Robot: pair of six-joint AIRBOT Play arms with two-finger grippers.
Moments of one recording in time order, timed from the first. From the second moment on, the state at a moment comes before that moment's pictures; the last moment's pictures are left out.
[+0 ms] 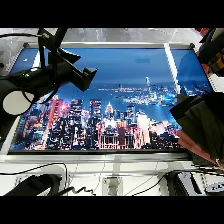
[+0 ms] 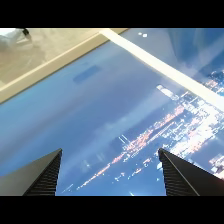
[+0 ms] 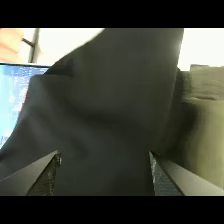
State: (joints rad) left arm -0.53 -0.99 1.36 1.48 -0.68 -1.24; right arm -1.29 -0.91 1.53 -1.35 1.45 1.88
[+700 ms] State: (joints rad) left arm -0.53 -0.99 1.36 1.48 -0.68 -1.24; right arm -0.60 -1.00 1.53 -1.08 1.30 1.40
